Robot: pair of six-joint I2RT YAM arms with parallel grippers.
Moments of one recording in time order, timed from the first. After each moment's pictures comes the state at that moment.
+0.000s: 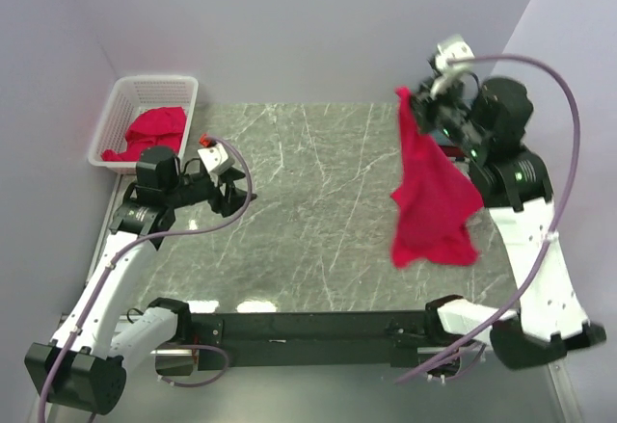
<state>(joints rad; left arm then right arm) -0.20 0.94 0.91 -0.35 0.81 0.31 0.23 1.11 1.57 -0.59 -0.19 -0.21</state>
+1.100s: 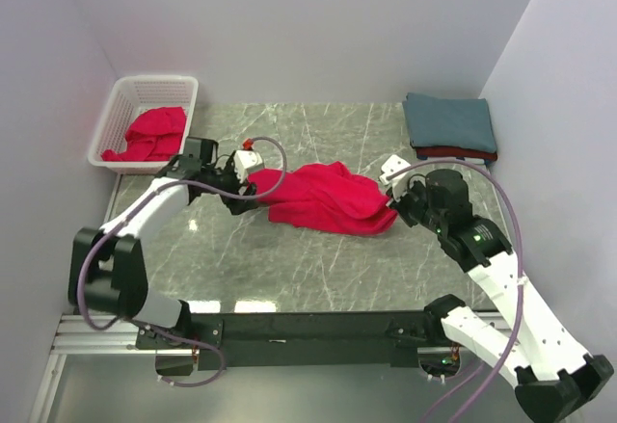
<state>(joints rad) -0.19 1.41 0.98 -0.44 0.70 0.68 0.43 0.78 0.89 -0.63 -0.08 -0.47</state>
